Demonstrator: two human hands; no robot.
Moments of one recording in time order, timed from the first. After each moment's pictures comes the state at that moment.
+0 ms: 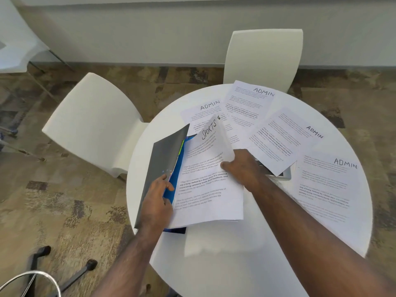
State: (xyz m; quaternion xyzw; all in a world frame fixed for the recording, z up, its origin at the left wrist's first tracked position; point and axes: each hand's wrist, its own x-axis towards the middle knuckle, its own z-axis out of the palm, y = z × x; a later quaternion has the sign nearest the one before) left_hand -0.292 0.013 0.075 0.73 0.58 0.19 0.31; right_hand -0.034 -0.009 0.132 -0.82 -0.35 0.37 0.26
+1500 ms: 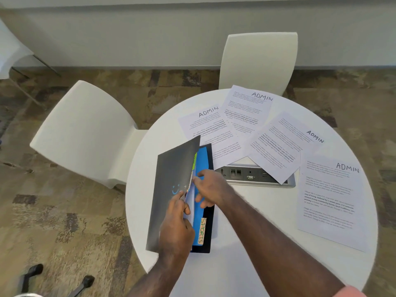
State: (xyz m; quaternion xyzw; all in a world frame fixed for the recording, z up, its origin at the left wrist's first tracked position) left_hand -0.263 -0.008 0.085 0.71 0.58 0.18 0.34; right_hand -0.108 0.039 0.080 -0.78 -0.37 0.47 0.16
